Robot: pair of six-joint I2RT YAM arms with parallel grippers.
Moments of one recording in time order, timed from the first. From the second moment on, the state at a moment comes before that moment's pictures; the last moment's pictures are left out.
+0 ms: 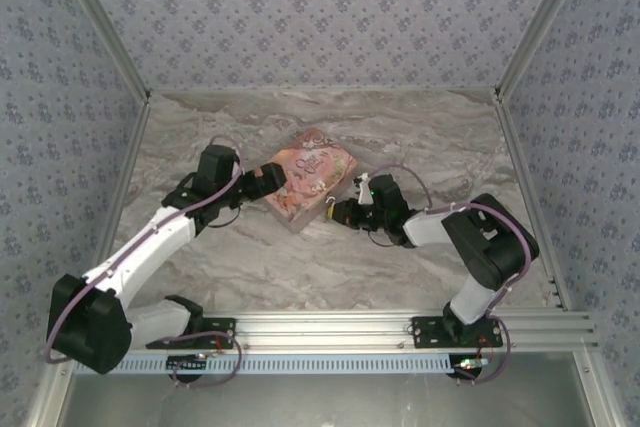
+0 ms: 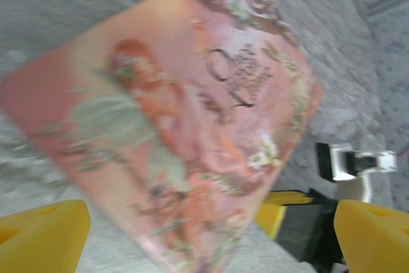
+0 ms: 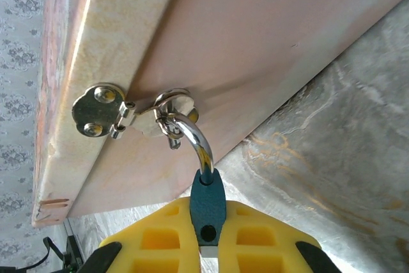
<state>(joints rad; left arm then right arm) -0.46 1.20 0.84 -0.32 0.23 -0.74 0.58 1.67 0.58 0.50 -0.49 0.83</state>
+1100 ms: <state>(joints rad) -0.59 1.55 0.89 0.03 0.39 -0.74 0.63 1.72 0.56 0.59 -0.45 0.89</state>
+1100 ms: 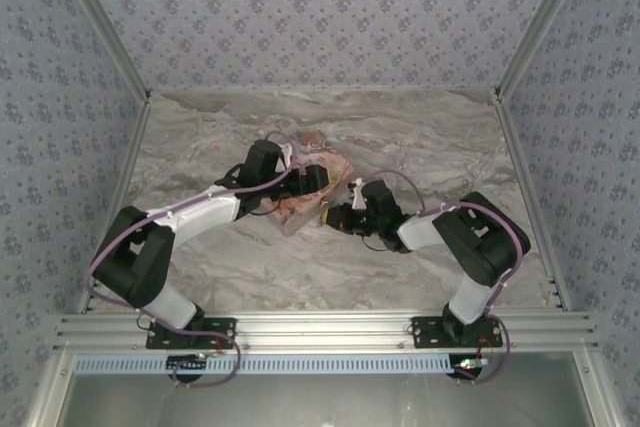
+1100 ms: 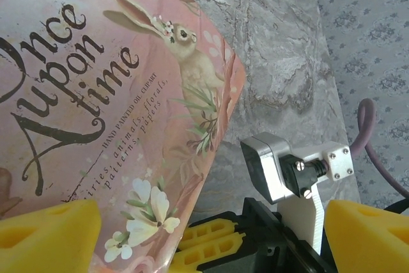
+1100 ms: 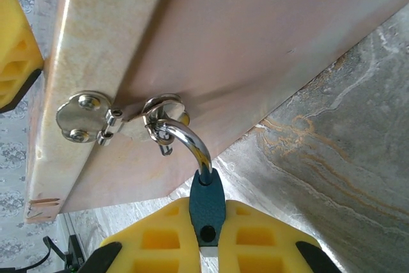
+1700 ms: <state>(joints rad) -0.60 1.54 0.85 0.08 0.38 -0.67 0.61 1.74 0.52 0.71 -0.46 0.98</state>
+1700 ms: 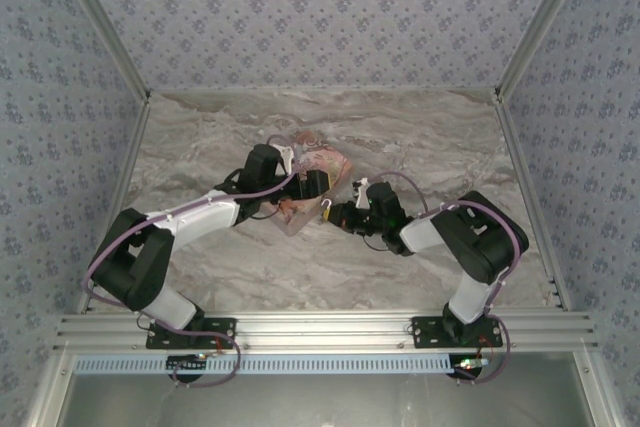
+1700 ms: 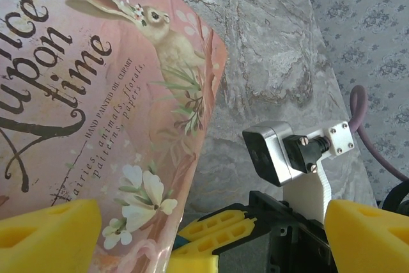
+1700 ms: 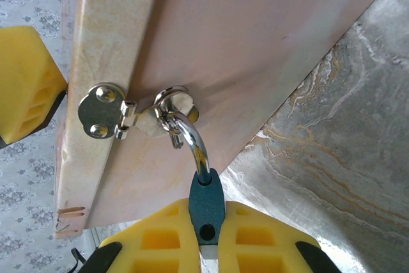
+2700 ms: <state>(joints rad) -0.61 1.53 0.84 0.09 0.37 -0.67 0.52 1.78 0.50 0.88 -0.41 1.09</state>
